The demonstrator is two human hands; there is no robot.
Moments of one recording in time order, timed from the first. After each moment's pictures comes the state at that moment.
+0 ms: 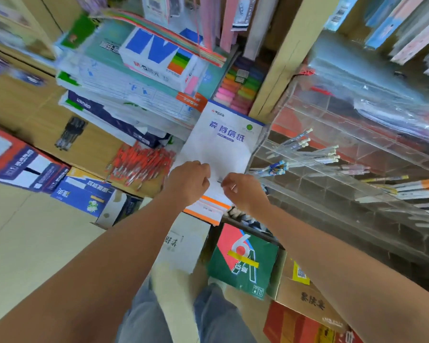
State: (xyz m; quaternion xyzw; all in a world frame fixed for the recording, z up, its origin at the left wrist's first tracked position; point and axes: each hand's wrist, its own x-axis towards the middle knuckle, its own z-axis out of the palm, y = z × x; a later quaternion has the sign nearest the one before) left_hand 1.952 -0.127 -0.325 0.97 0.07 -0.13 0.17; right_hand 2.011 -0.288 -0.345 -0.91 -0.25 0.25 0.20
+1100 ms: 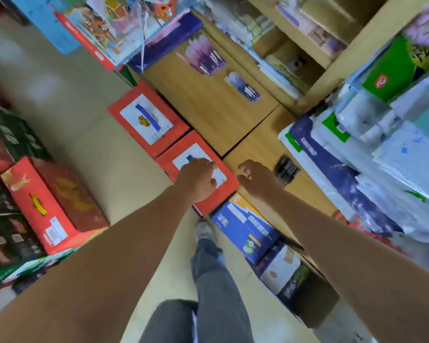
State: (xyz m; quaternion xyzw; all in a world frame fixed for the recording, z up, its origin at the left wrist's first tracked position) left_hand 1.770 0.610 -0.482 0.91 0.28 -0.19 0.25; right_hand 1.904 0.485 -0.496 -0.85 -0.36 0.37 0.12
